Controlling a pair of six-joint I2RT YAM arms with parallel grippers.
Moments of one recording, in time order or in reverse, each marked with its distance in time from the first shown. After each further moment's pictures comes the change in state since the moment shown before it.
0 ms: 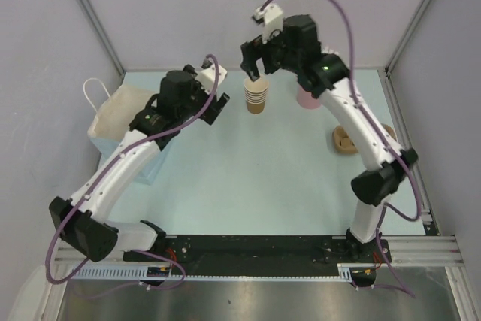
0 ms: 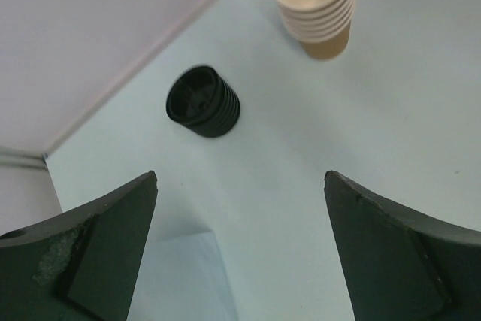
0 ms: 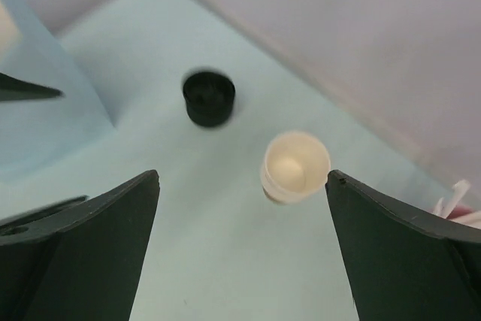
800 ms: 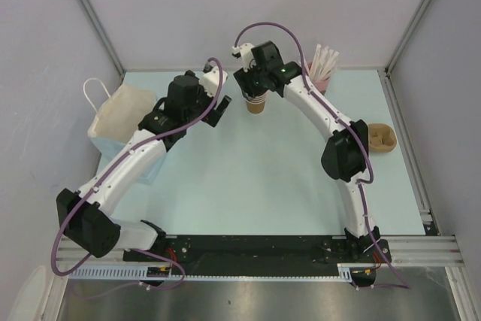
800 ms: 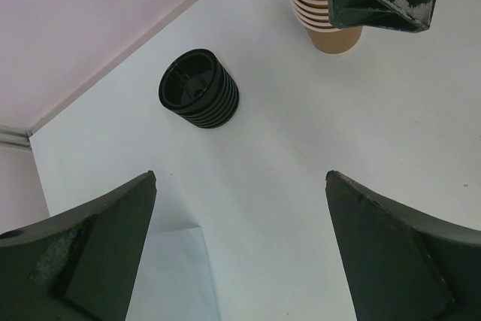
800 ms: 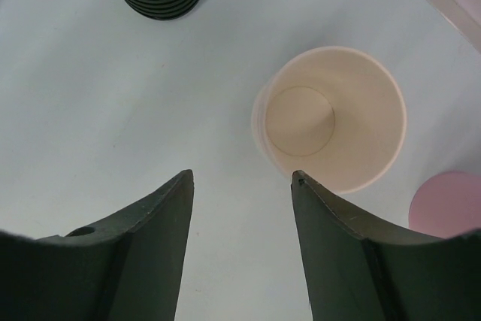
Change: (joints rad) left arm 0.000 0.052 -0.114 0.089 -0.075 -0.064; right arm -0.013 0.422 0.041 -0.111 0.056 -0.072
